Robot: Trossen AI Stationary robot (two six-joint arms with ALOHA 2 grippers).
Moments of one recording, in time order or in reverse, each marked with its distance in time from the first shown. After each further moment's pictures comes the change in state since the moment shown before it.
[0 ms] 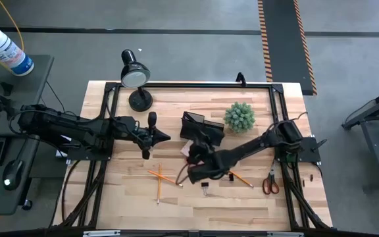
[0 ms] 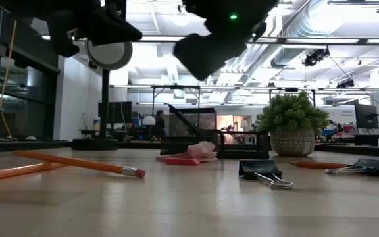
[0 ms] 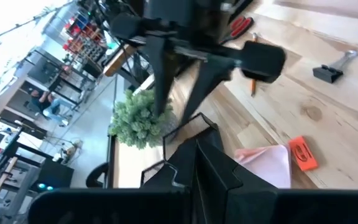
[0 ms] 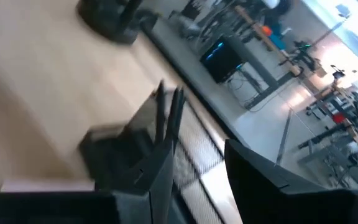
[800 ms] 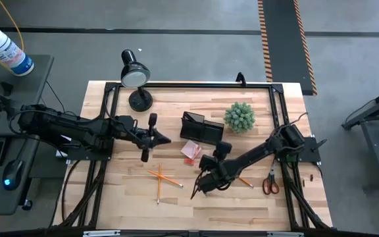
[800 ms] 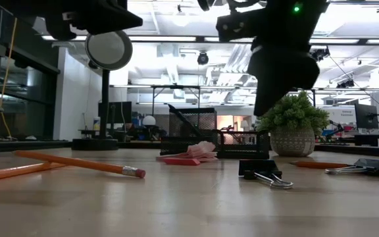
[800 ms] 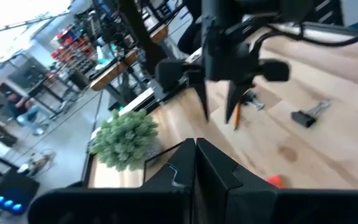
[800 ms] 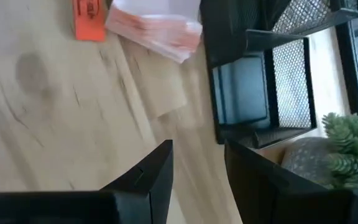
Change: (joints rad) left arm 0.000 0.000 0.000 0.057 0.103 -0.137; right arm 0.085 0.000 0.000 -0.322 -0.564 0.064
